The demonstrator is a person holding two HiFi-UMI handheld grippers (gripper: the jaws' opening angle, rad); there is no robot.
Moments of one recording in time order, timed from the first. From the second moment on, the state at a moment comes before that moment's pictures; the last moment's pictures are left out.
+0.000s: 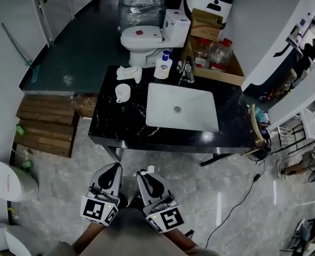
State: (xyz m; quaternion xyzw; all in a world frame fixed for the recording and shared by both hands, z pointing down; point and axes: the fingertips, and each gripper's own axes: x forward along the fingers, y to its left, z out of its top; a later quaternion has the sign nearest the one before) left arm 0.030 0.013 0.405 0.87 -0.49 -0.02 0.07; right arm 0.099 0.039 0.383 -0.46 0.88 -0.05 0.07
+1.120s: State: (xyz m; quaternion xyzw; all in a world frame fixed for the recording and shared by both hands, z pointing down) left arm -0.002 -0.124 0.402 0.88 -0.46 -0.02 0.08; right arm 0.059 -0.094 0.385 -0.47 0.88 -0.06 0.06
